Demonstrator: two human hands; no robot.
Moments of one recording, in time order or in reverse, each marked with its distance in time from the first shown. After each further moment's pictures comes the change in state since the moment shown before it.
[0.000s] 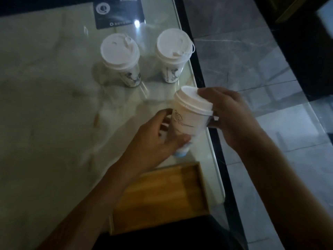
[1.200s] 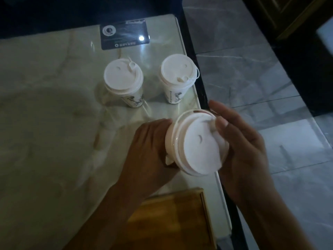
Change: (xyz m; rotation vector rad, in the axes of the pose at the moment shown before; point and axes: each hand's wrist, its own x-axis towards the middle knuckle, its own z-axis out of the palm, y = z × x) left_hand 0.021 0.001 -0.006 0.262 0.300 0.364; right_hand -0.031 -0.006 0.020 0.507 -0.031 -0.282
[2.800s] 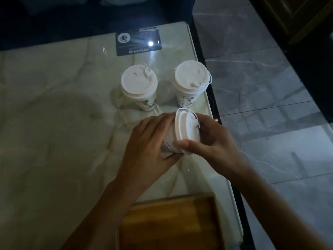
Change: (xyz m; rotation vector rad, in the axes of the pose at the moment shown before) left_hand 0.008 -0.019 -0.026 0.301 0.070 0.134; right_hand 0.044 0.047 -0.007 -0.572 -0.272 0.045
